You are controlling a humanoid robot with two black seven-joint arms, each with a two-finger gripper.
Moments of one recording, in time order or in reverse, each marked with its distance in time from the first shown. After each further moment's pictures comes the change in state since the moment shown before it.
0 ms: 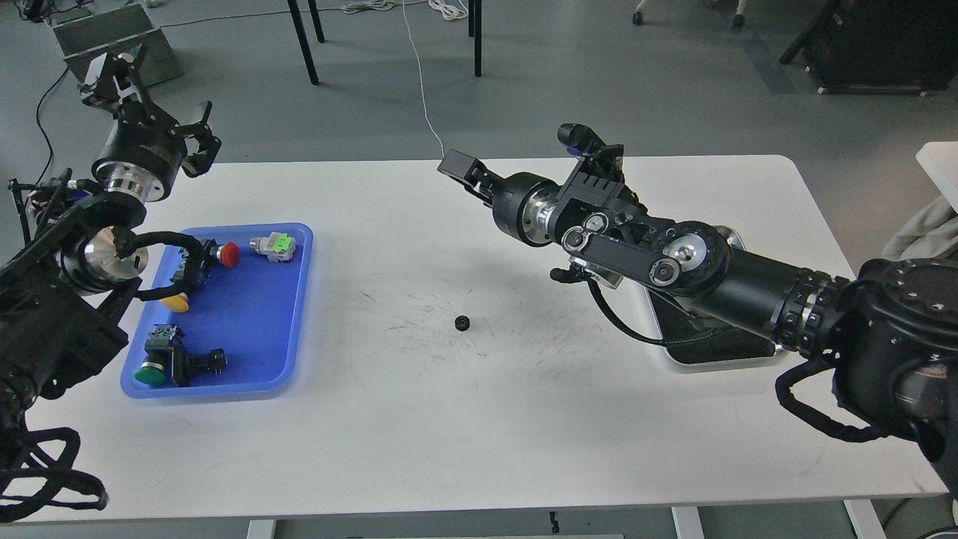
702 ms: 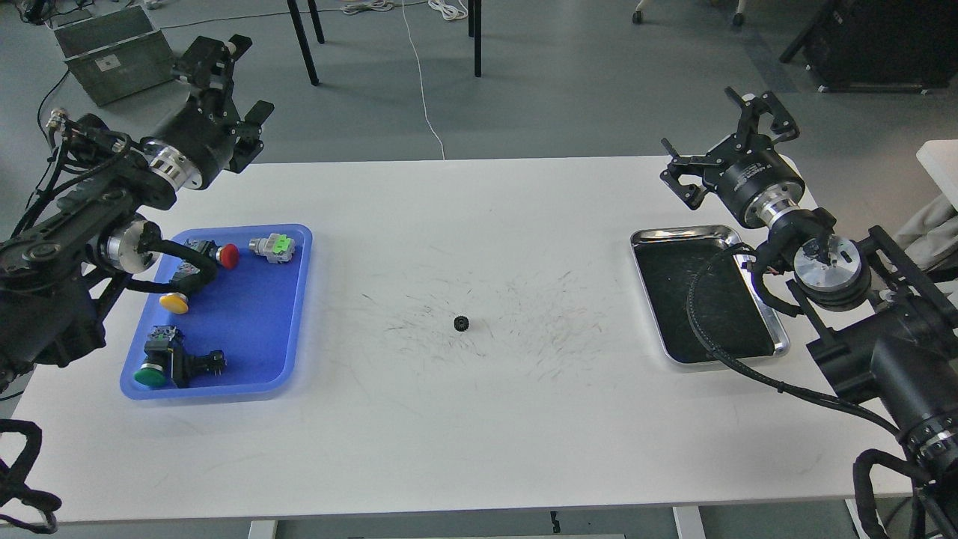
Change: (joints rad) left arm -0.050 0.098 0.316 -0.236 0.533 0.047 0.004; right arm -0.515 -0.269 0.911 0.055 0.613 0.264 0.033
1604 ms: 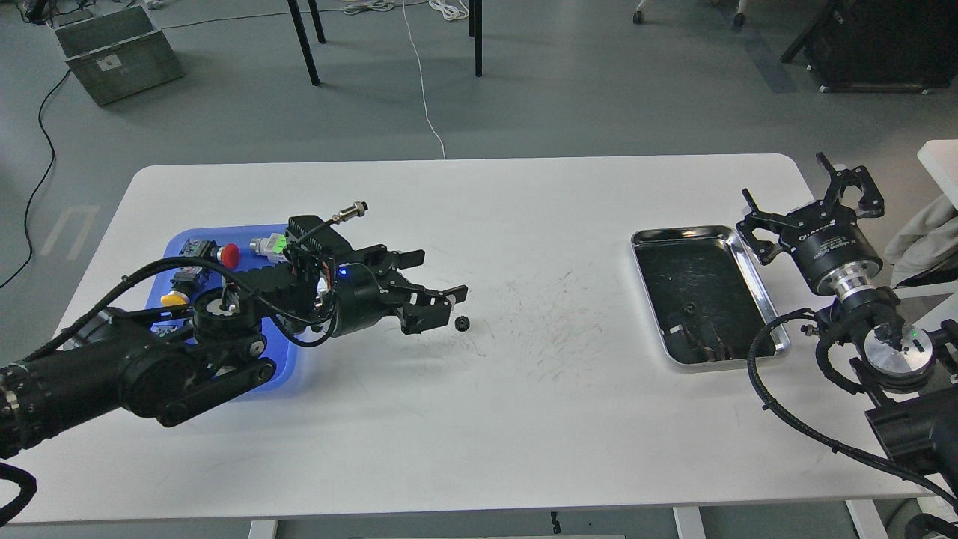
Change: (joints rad) left arm 0.042 -0.151 0.457 -0.209 1.122 0.387 0.114; right arm -0.160 -0.064 0.039 -0.117 0.121 0.265 0.087
